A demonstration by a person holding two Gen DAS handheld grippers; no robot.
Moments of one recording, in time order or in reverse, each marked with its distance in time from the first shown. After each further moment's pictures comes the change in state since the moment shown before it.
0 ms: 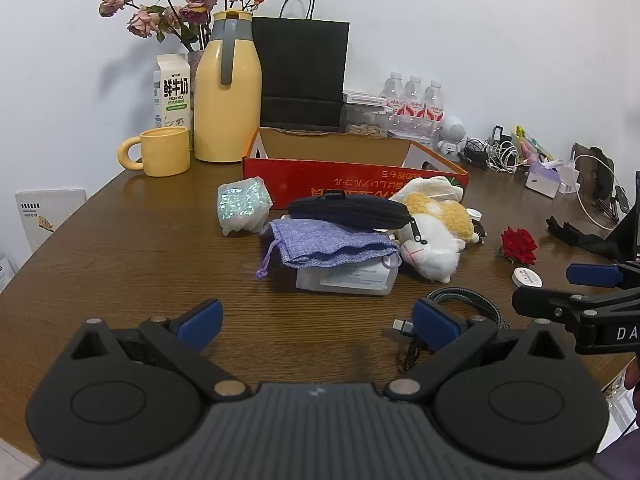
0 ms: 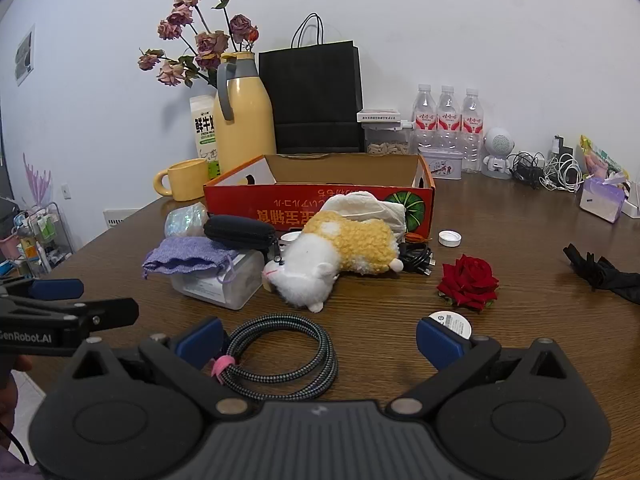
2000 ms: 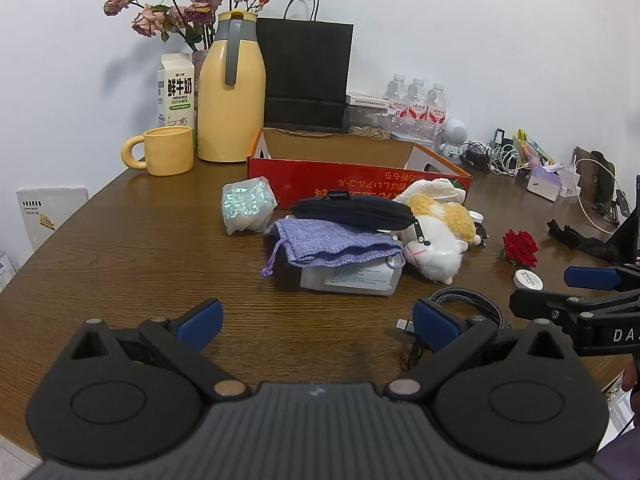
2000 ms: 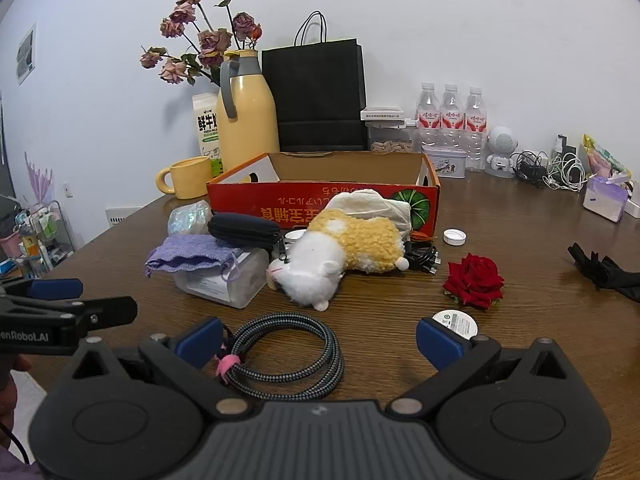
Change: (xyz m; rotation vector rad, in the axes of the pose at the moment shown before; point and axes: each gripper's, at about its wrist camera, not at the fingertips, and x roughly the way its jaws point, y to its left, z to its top) left arm -0.002 0.003 -0.002 -0.012 -0.006 -0.001; right arm 0.003 0.008 -0.001 -0.002 0.010 -0.001
